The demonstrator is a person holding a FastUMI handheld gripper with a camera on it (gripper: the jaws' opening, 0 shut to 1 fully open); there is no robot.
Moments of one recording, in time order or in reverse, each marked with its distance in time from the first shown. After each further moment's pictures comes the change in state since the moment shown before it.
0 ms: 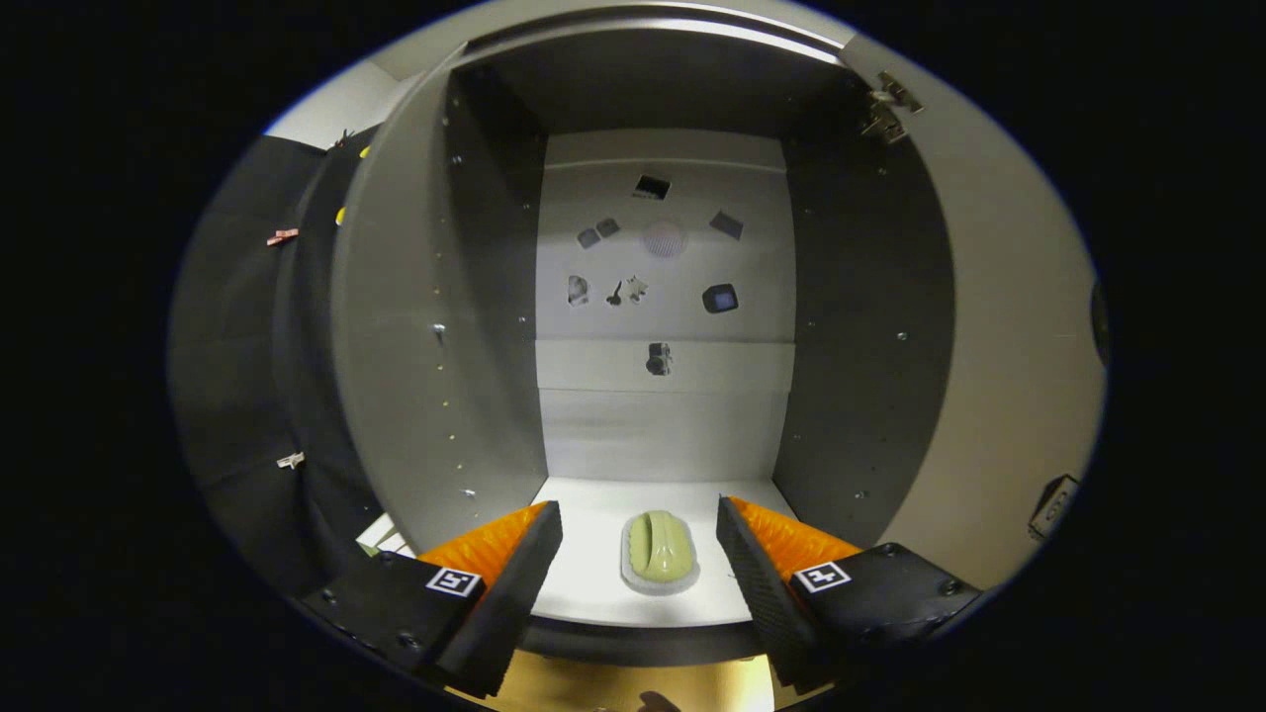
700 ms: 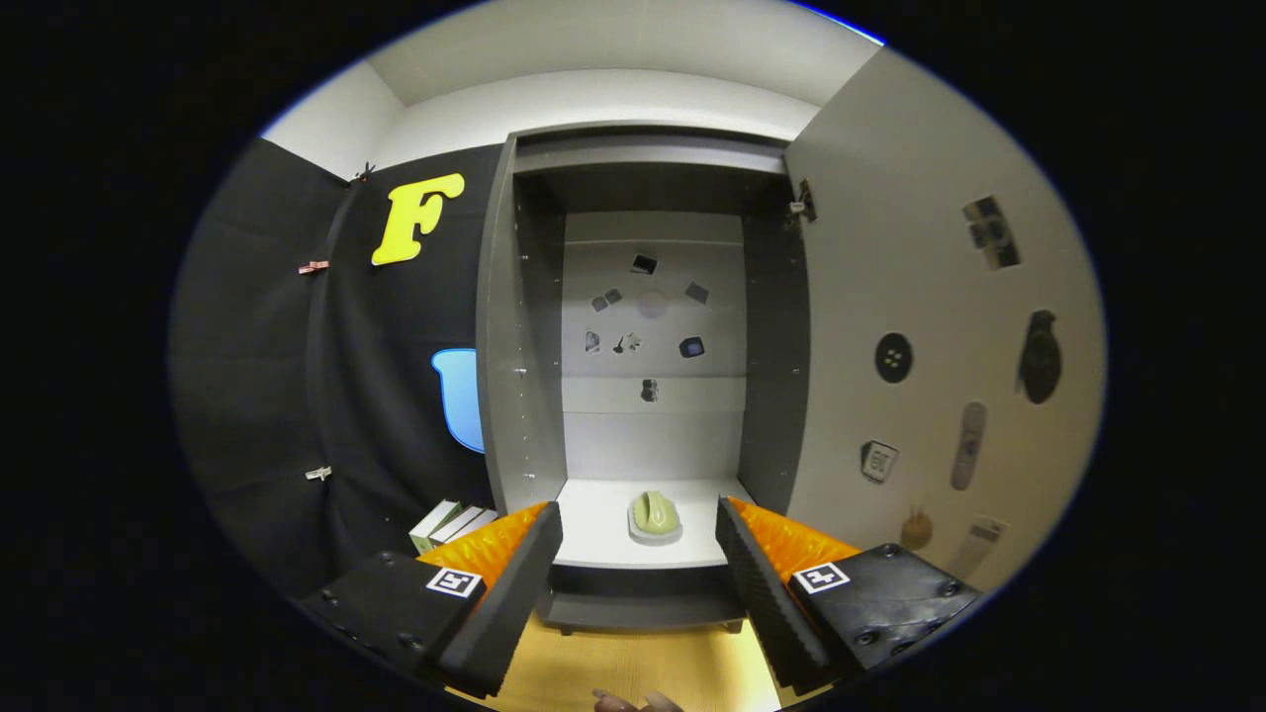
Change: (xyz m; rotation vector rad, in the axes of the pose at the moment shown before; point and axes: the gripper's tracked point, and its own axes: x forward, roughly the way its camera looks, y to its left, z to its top) arm -0.175 0.008 0.019 0.011 -0.099 -0.054
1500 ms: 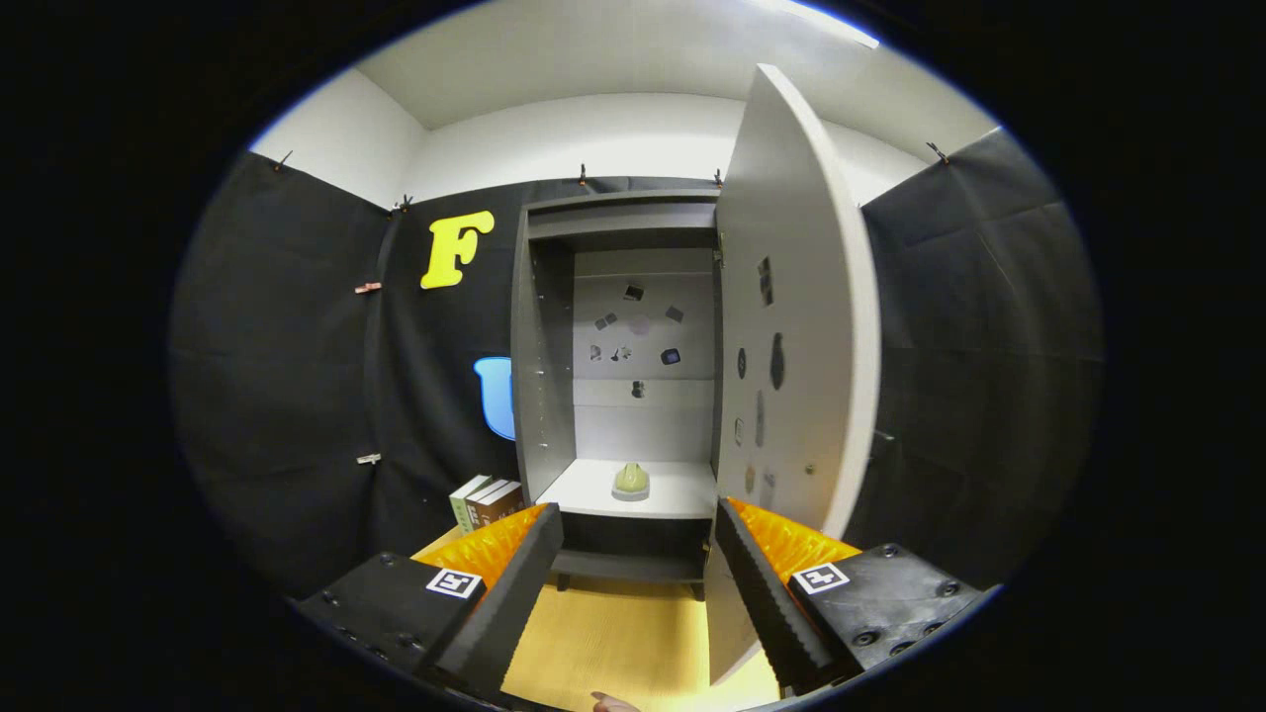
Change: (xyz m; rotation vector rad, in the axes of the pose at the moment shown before) arm -0.176 -0.095 0.021 0.018 -0.019 0.157
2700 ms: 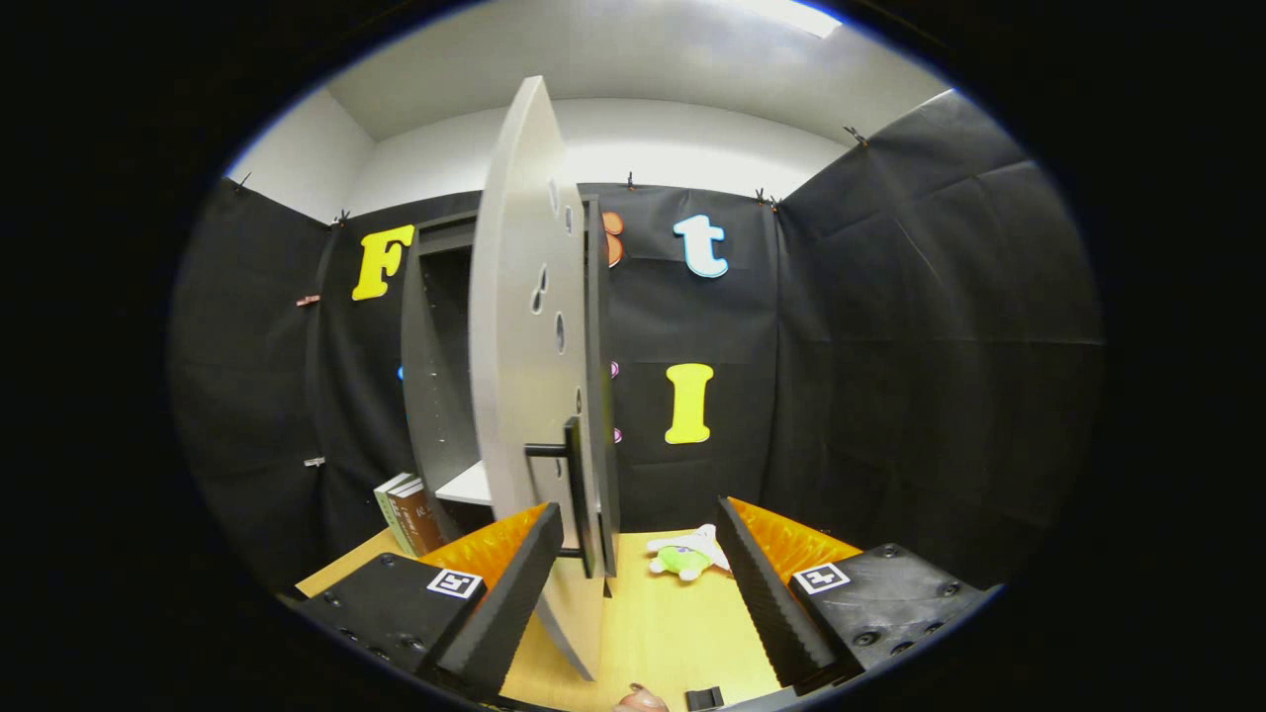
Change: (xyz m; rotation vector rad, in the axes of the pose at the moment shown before) arm -0.008 -0.183 0.001 0.014 -0.020 -0.189
